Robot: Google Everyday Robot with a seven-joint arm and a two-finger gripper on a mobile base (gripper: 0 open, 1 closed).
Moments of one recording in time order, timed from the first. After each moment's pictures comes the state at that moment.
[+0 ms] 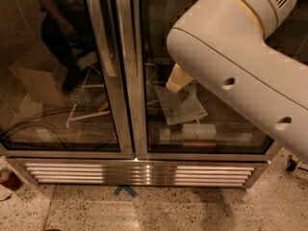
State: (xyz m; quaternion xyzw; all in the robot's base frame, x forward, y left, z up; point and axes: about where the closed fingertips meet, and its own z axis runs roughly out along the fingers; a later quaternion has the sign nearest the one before) arm 0.559 -0.109 0.971 -0.37 0.81 -0.23 0.39
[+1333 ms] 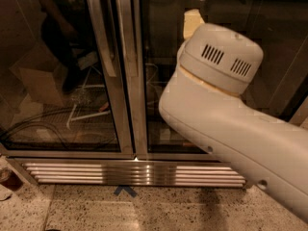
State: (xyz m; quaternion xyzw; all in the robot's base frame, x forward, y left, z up) arm 0.557 -0.114 0.963 -0.62 0.56 -0.47 0.28
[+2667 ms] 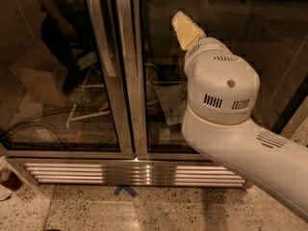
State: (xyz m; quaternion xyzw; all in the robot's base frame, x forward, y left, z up) arm 0.577 -0.133 0.981 -0.70 0.32 -0.63 0.16
